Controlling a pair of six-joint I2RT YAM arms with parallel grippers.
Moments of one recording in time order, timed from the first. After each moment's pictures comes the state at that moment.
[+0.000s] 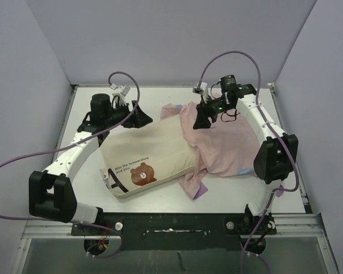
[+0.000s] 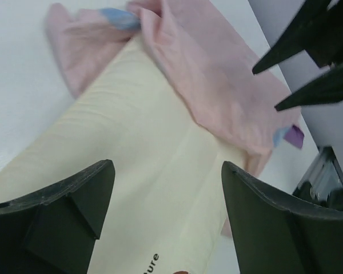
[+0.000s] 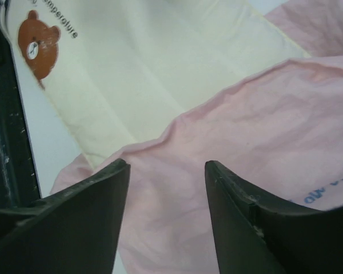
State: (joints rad) left arm -0.28 1.40 1.02 -0.03 0.63 -0.38; right arm 0.23 1.84 1.73 -1.07 -0.91 -0.72
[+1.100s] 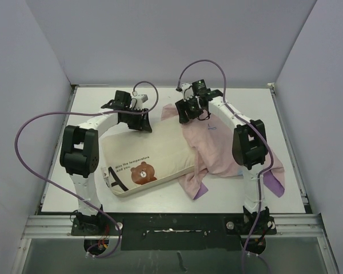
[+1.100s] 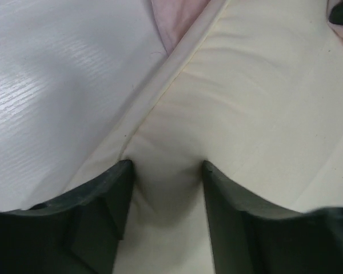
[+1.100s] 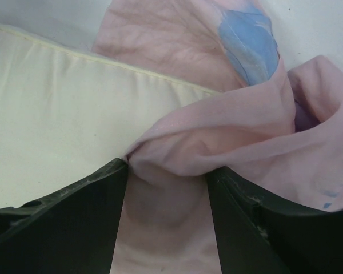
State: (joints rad) left arm -0.24 1.97 1.44 -0.46 0.51 -0.07; right arm 0.40 2.18 1.91 -0.68 -0.30 -0.17
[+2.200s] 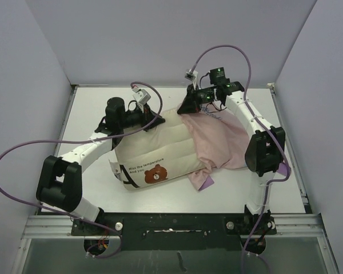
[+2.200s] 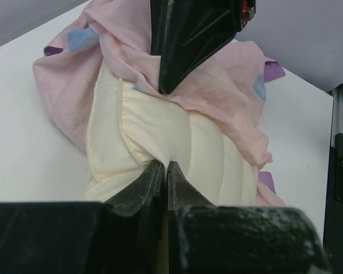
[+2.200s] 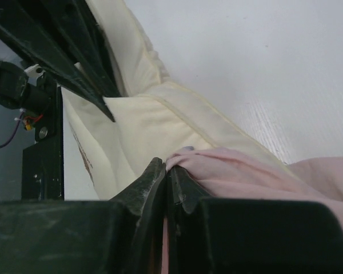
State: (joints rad) left arm -0.36 1.52 1.00 0.36 0.79 -0.18; right arm 0.31 2.00 1.90 -0.70 -1.05 -0.28
